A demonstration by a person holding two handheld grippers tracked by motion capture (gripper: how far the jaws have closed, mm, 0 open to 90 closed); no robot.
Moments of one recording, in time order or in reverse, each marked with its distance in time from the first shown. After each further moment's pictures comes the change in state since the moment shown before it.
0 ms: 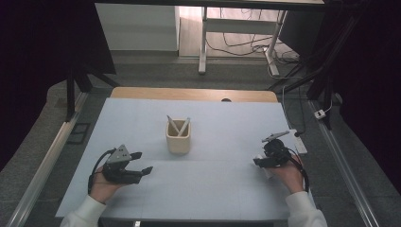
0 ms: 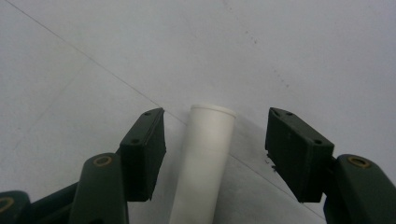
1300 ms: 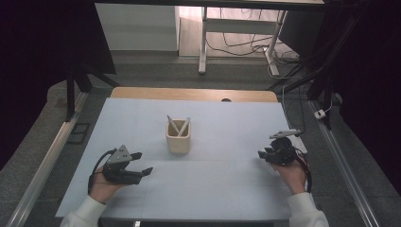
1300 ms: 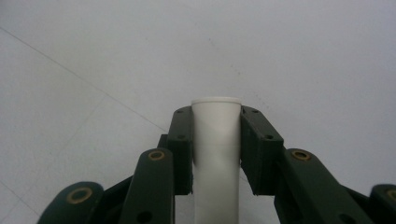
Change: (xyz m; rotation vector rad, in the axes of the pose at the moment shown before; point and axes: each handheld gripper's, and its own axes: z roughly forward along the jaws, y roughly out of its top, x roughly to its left) left arm 0.000 -0.001 0.000 0.007 0.000 0.009; right arm -0.007 -0.002 -0.024 -0.149 0.024 0.070
